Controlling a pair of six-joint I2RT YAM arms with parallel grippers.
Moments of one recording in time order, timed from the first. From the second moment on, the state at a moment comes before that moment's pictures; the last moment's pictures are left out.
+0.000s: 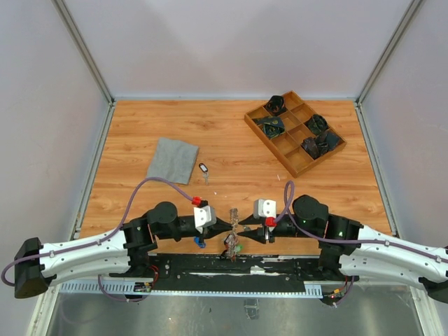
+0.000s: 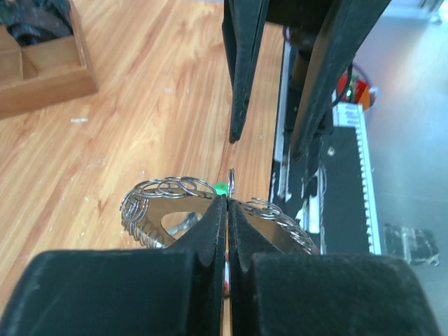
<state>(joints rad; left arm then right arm) -1.17 0.67 0.34 0.25 0.23 0.02 1.20 0.65 0.54 -0.06 -0.28 -0.16</state>
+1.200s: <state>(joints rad) -1.17 0.81 0.54 -0.15 0.25 0.23 1.20 0.90 0.62 -0.14 -0.23 -0.26</state>
